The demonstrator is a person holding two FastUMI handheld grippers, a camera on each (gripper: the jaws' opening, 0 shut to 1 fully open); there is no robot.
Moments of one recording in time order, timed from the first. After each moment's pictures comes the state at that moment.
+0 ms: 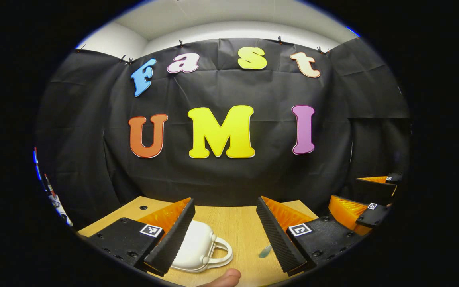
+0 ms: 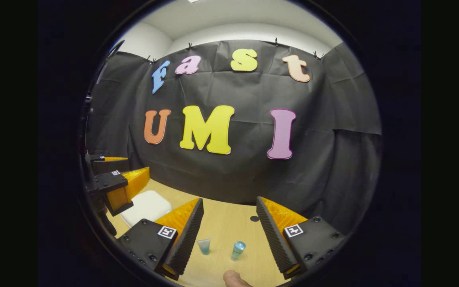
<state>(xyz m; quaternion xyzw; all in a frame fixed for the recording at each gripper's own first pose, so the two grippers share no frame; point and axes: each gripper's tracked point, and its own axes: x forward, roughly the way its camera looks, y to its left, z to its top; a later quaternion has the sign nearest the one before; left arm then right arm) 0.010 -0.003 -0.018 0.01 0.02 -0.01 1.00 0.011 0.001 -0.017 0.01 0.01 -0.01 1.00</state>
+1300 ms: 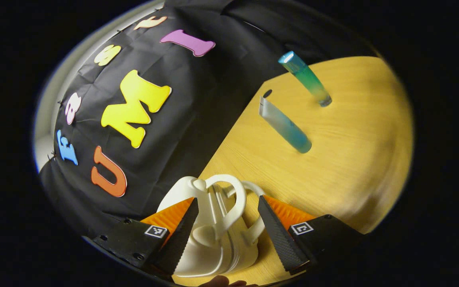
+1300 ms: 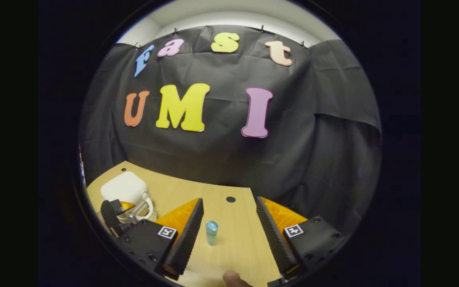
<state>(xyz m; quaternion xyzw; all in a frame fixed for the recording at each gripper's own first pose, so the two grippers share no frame) 0.049 0.017 -0.295 0.49 0.14 -0.09 0.85 -0.003 -0.067 -0.086 0.01 0.08 -0.11 0.99</state>
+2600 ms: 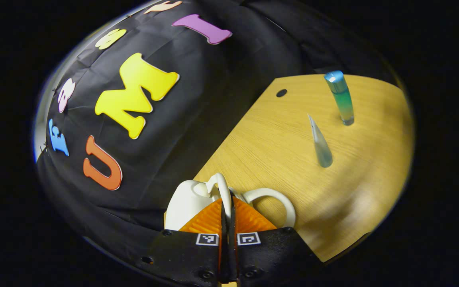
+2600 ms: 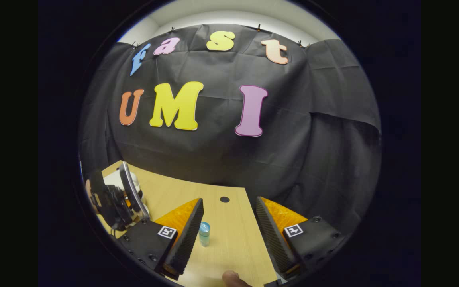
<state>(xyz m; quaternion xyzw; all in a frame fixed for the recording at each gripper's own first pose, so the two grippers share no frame) 0.087 0.029 -0.214 0.41 0.22 -0.10 0.88 0.007 -0.076 -0.080 0.01 0.07 -0.12 0.99</state>
